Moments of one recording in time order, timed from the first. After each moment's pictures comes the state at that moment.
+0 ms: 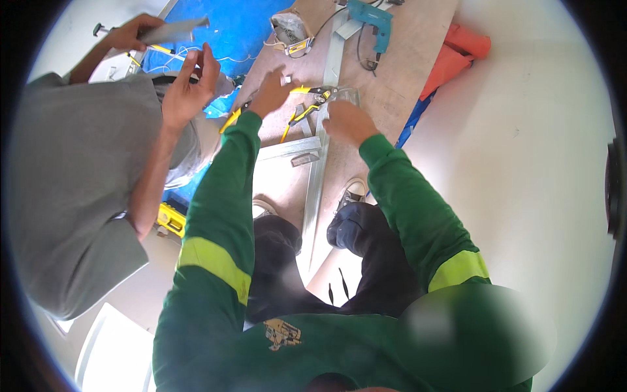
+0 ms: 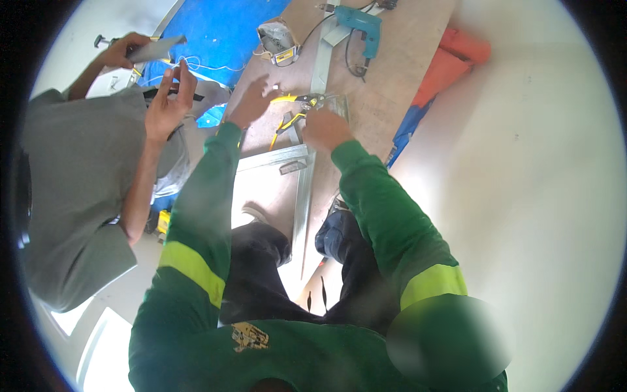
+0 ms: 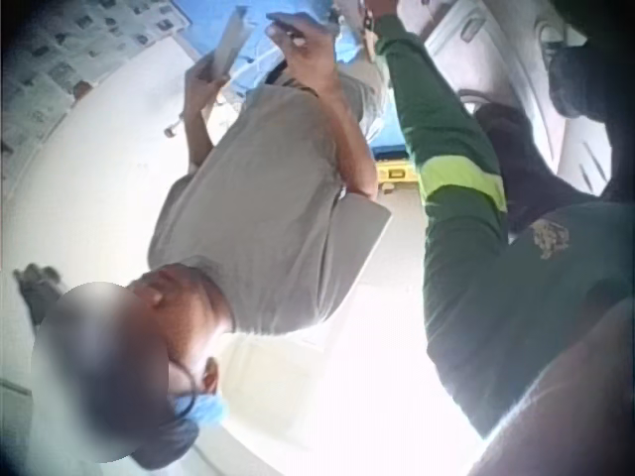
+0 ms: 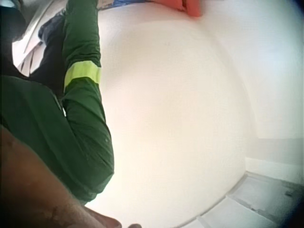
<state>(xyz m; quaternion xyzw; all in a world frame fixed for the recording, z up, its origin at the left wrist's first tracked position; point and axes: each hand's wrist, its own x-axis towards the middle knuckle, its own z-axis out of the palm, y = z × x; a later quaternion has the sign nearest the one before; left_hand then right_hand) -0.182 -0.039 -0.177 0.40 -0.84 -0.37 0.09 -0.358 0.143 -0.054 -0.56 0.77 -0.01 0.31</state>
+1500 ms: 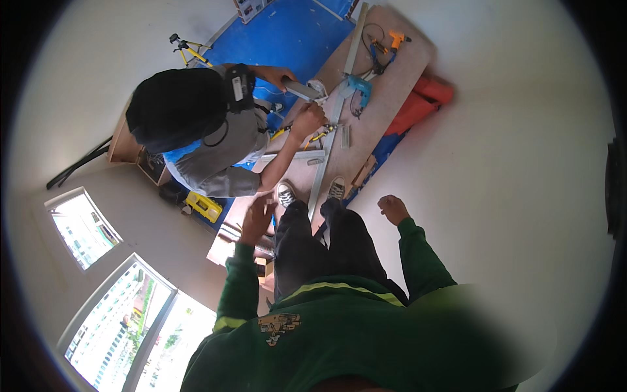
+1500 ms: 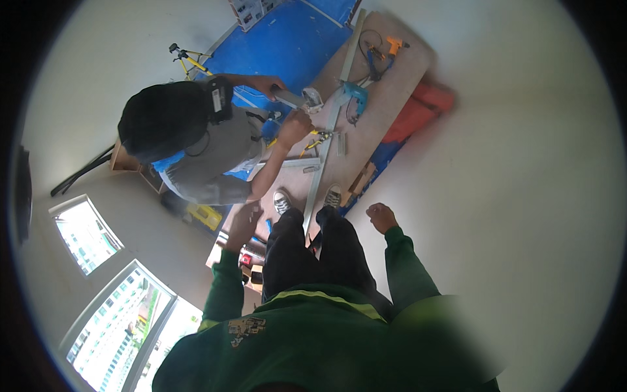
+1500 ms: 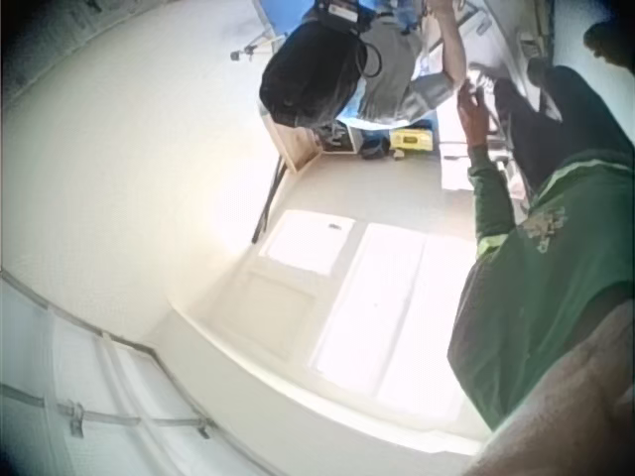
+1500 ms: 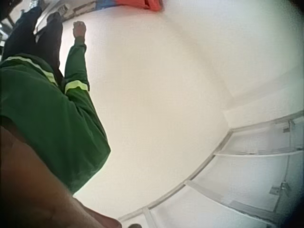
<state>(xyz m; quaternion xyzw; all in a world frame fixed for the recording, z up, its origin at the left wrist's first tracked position) 0.090 0.187 0.383 0.50 -0.71 -0.47 0.13 -0.376 0.389 0.350 -0.24 0.81 -0.16 0.51</state>
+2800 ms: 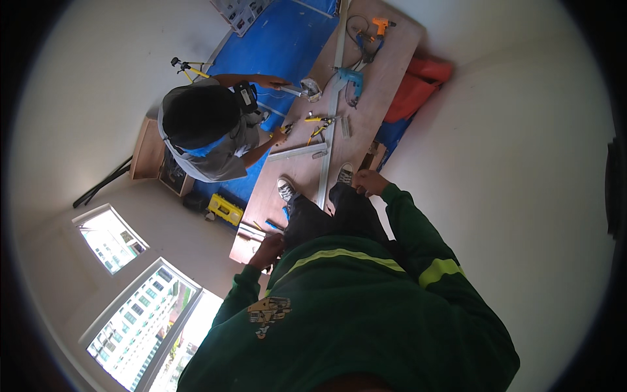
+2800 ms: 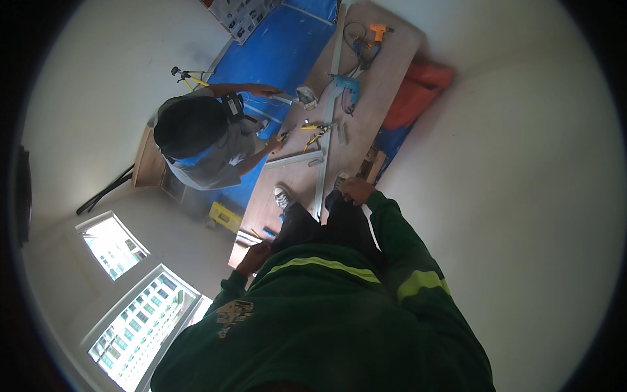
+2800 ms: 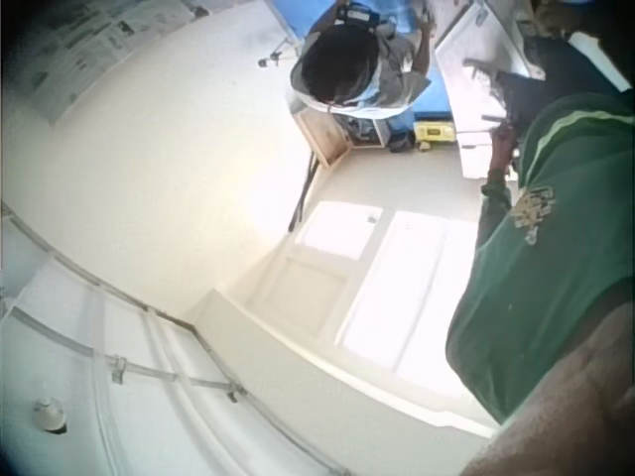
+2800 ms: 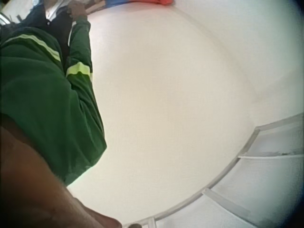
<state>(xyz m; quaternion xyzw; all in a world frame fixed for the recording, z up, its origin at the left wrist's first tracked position) 0.117 0.310 0.474 0.49 -0.50 -0.71 -0.05 -0.360 0.340 0.385 -0.24 0.66 -0.18 0.69</state>
